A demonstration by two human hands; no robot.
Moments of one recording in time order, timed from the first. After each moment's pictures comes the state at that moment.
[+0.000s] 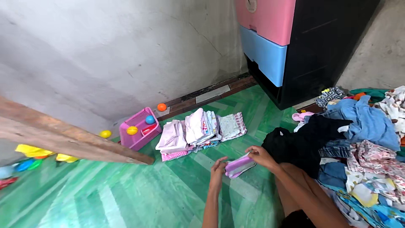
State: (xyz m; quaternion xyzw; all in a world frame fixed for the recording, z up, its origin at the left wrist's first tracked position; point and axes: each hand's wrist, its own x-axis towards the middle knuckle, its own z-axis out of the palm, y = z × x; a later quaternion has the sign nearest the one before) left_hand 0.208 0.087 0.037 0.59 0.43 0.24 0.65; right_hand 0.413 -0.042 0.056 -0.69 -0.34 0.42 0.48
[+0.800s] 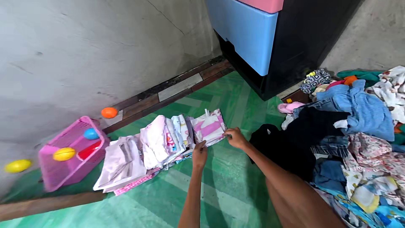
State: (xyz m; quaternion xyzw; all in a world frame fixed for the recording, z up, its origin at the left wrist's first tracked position) left_hand 0.329 0.212 -0.012 0.79 0.44 0.07 0.42; right_hand 0.507 0.083 -0.023 -0.74 -0.42 0.33 0.41
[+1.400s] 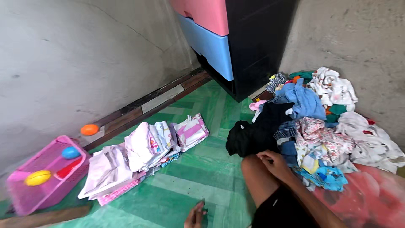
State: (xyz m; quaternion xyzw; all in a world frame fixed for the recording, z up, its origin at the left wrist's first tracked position) left_hand 0.122 0.023 -0.056 0.74 0.40 0.16 0.52; right_hand 0.450 -0.220 -0.002 -0.79 -0.28 0.17 0.51
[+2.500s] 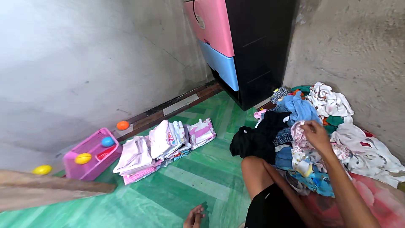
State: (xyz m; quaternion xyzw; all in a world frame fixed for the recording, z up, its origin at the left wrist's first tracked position) left_hand 0.094 -0.020 -0.030 0.69 0.47 0.20 0.51; right_hand 0.557 -0.313 0.113 -0.85 -0.12 0.04 0.51
